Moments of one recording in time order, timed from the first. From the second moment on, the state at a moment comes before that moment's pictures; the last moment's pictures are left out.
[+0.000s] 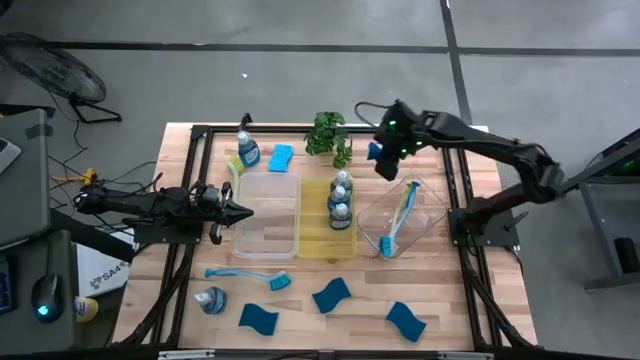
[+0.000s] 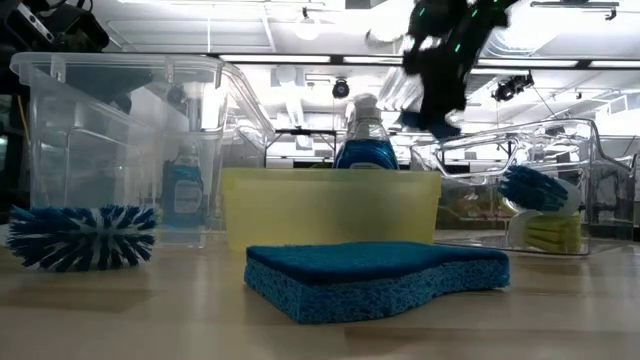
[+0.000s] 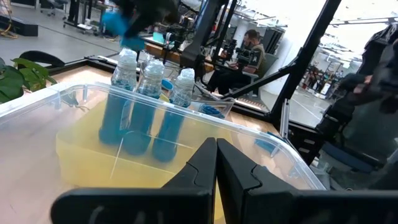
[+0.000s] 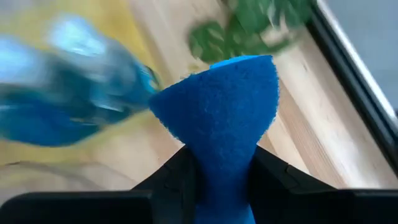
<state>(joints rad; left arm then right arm) -0.16 0.03 0.01 0.04 -0.15 -0.32 -0.55 1.38 1.21 -0.85 -0.13 -0.06</state>
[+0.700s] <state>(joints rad) -0.16 0.03 0.01 0.04 -0.17 -0.32 -0.31 1.09 1.21 -0.83 -0.27 0.06</state>
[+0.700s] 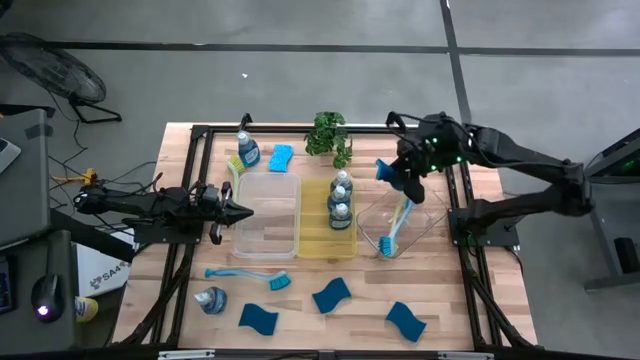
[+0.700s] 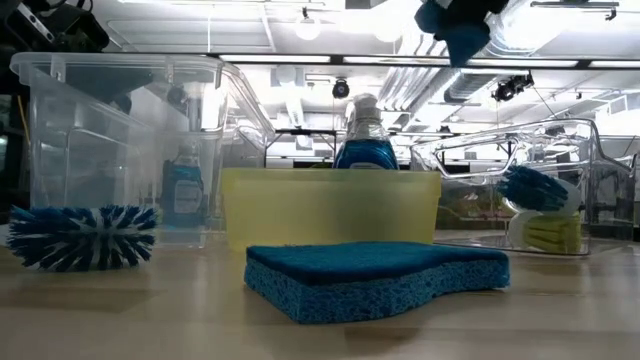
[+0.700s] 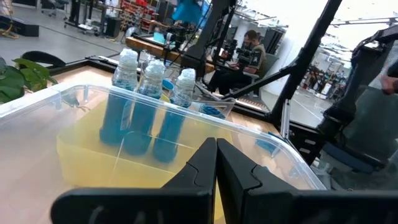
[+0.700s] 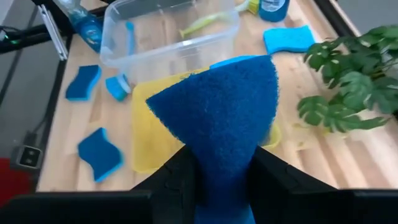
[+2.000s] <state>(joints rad) -0.16 0.03 0.09 0.18 -0.32 -0.43 0.01 1.17 1.21 -0.50 0.01 0.31</state>
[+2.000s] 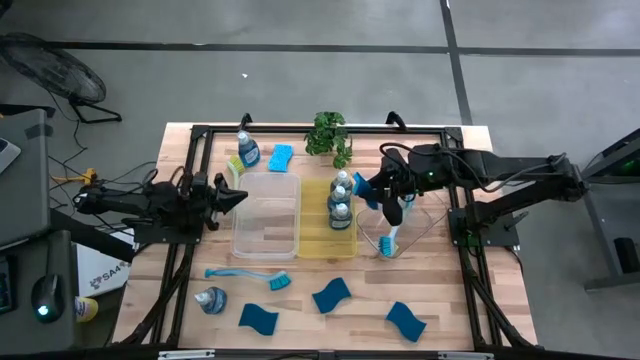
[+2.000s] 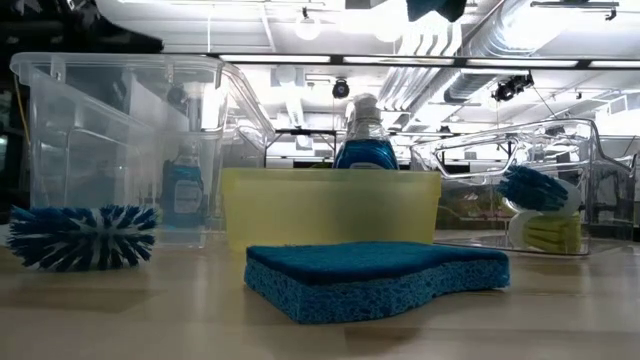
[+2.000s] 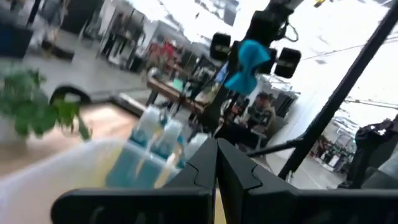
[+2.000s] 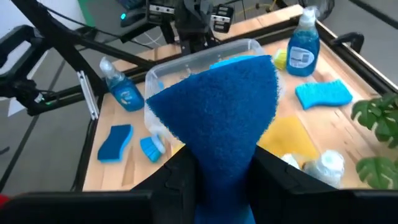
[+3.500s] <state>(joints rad) 0.02 1.23 0.89 0.77 0.32 -0.45 0.01 1.45 1.21 0.63 -0.35 0.27</state>
